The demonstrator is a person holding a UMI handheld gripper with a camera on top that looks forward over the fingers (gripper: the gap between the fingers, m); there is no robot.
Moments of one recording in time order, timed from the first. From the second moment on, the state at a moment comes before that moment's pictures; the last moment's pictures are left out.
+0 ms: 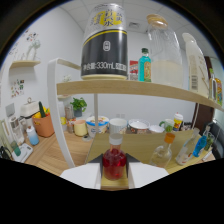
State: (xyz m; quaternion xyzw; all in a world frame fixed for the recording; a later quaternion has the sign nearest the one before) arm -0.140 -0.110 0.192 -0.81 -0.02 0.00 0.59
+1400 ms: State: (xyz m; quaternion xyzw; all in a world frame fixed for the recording) arm -0.022 -0.203 0.213 -0.55 0.46 0.53 0.45
